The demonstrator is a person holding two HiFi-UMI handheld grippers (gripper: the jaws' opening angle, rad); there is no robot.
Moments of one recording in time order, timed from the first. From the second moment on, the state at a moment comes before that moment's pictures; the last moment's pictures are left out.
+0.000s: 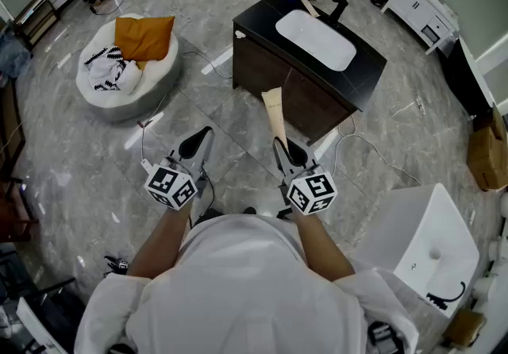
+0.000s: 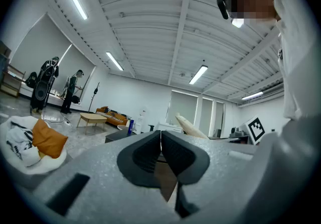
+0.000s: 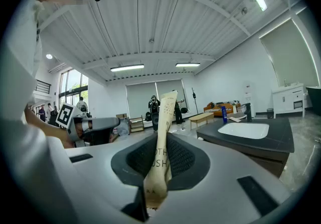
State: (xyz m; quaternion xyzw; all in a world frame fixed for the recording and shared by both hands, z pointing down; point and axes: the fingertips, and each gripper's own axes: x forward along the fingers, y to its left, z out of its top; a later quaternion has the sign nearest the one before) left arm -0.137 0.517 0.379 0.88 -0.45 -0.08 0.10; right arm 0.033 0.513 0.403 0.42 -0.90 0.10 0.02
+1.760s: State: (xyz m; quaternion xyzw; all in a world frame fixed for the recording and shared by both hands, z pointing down) left arm -0.072 0.326 0.419 0.90 -0.42 -0.04 0.11; right arm 0.109 0.329 0.430 0.41 -0.90 0.13 0.03
